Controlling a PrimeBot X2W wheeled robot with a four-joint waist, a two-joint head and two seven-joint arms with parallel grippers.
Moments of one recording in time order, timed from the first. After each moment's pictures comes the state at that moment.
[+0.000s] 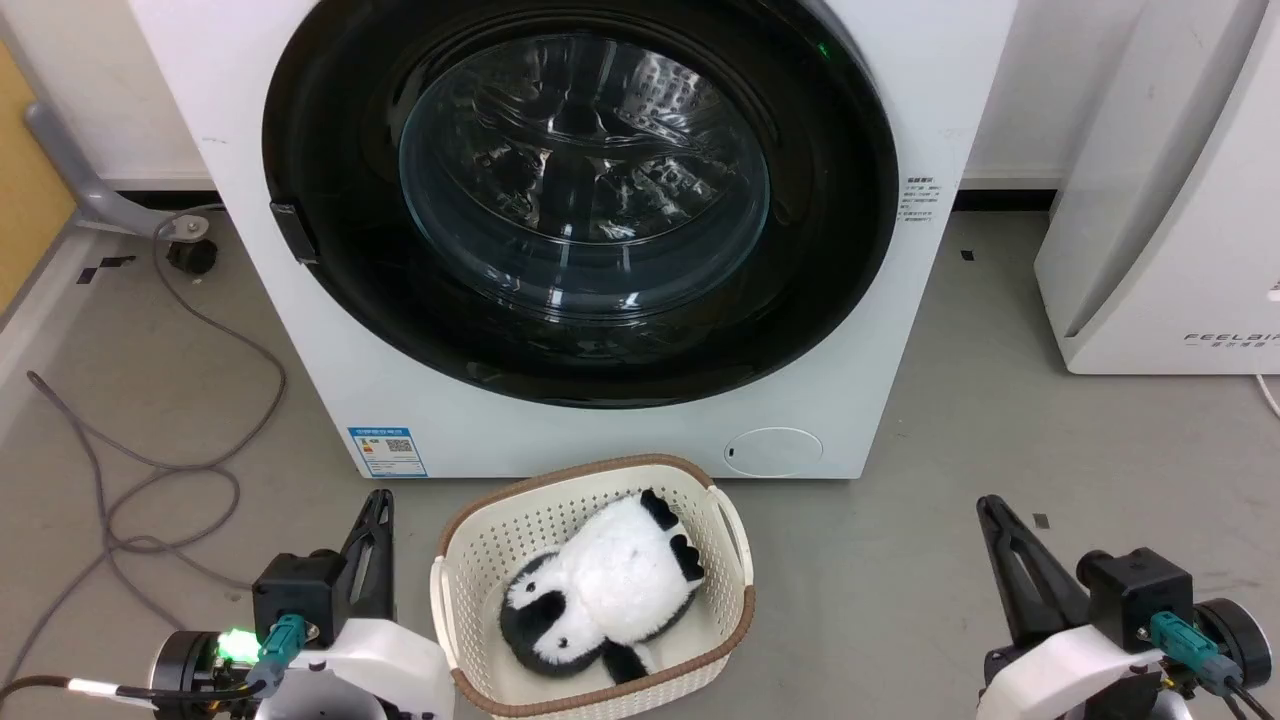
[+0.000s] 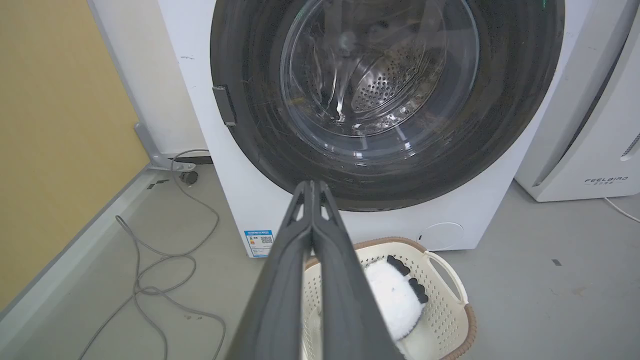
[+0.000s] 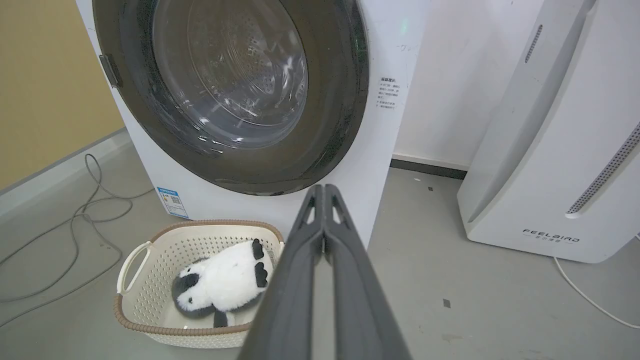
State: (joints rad) left arm 0.00 0.05 0.00 0.00 0.00 0.00 0.00; right arm 0.01 -0.05 0.00 0.00 0.01 0.13 0.00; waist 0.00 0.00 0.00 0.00
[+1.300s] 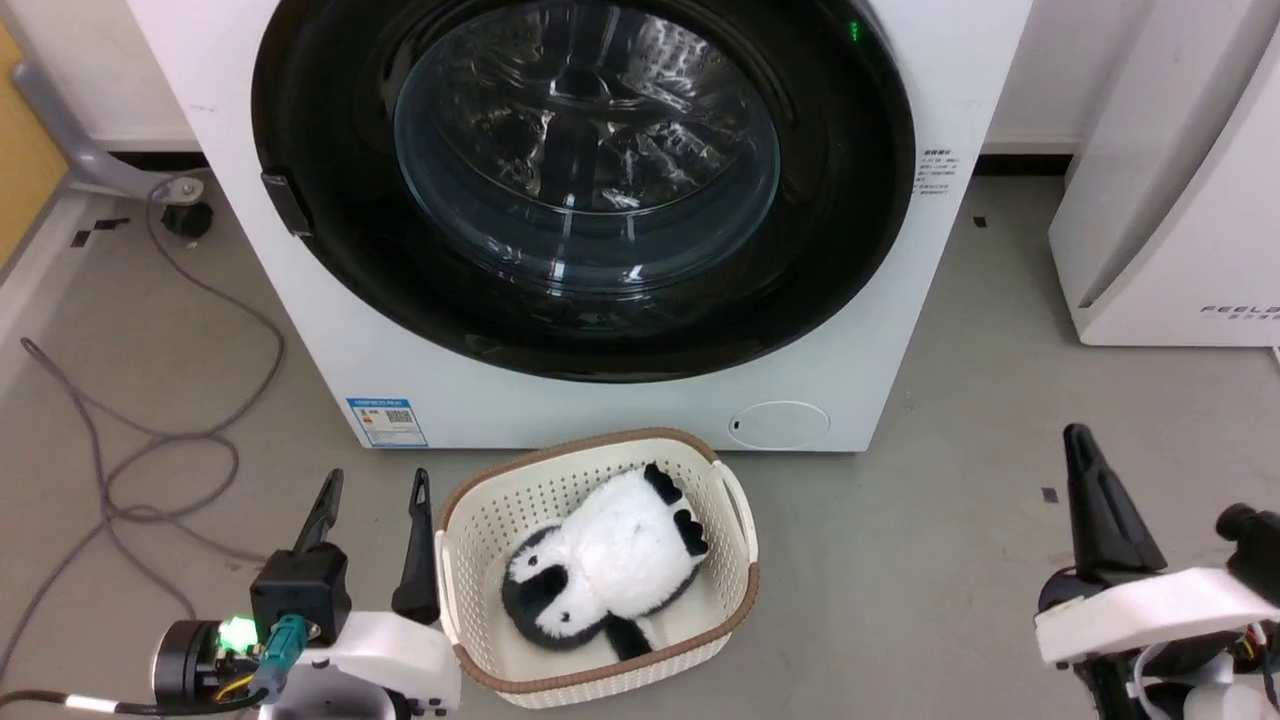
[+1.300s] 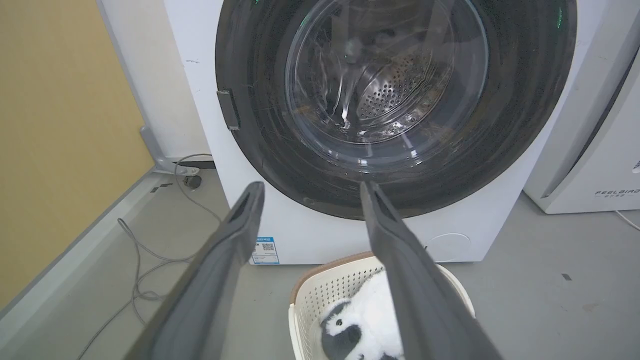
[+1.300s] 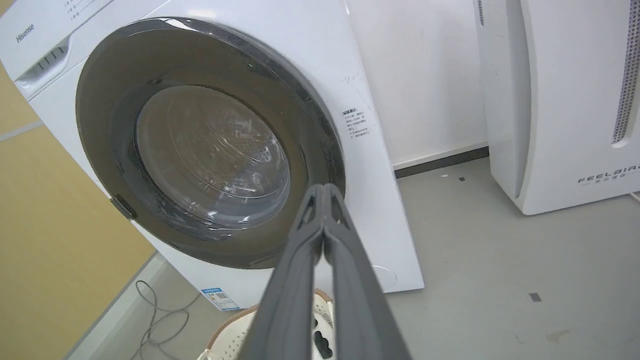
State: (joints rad) left arm -0.02 0.05 -0.02 0.01 -0.01 0.04 -0.06; right arm -0.07 -0.05 -0.08 0.04 0.43 0.13 -0.07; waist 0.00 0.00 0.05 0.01
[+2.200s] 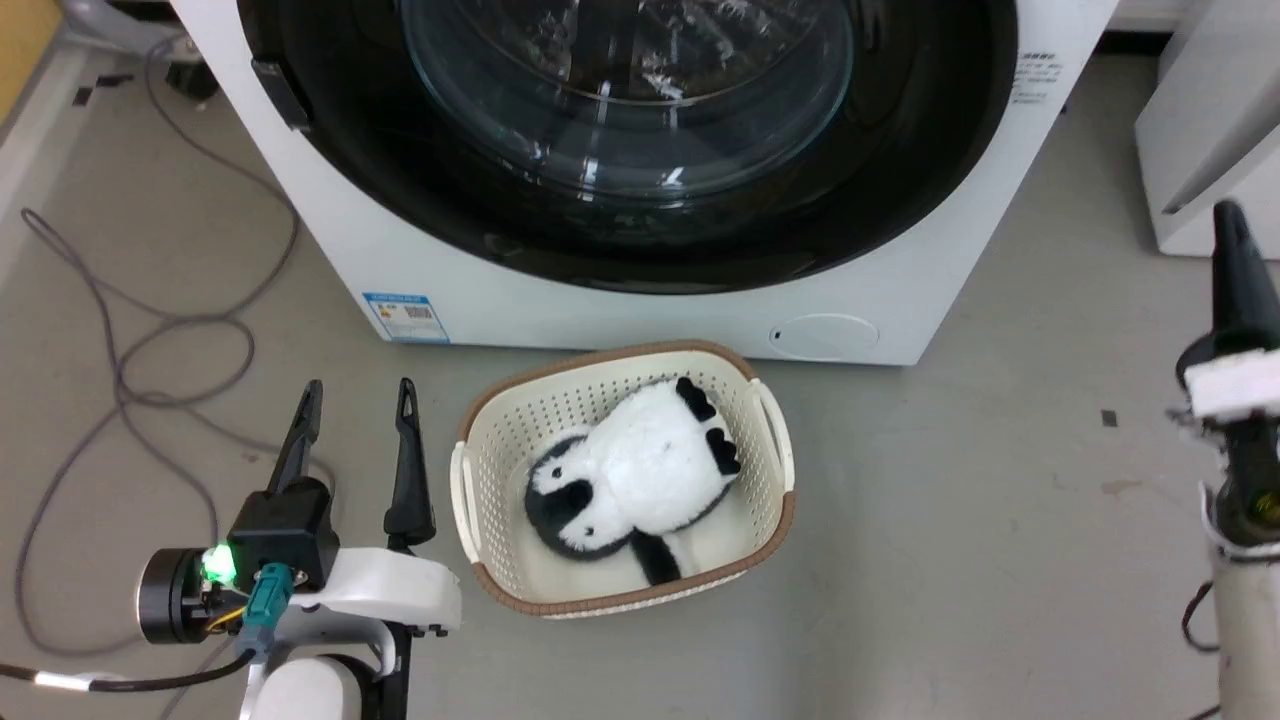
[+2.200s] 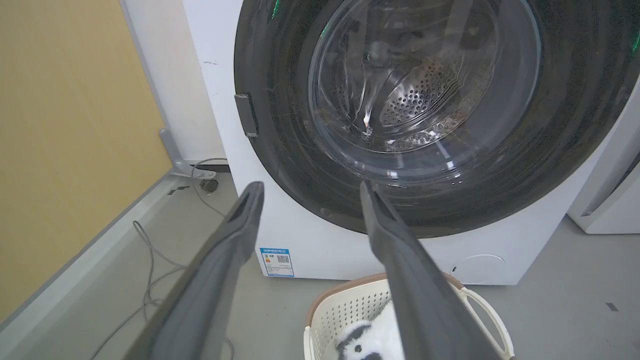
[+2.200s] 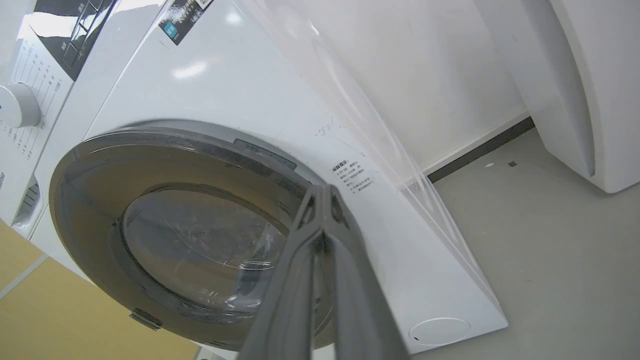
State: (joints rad) left arm -0.12 0.05 -0.03 -0.01 -0.01 0.09 -0.12; right arm -0.49 -0.17 -0.17 0.31 0.83 0.13 -0.02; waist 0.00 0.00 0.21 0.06
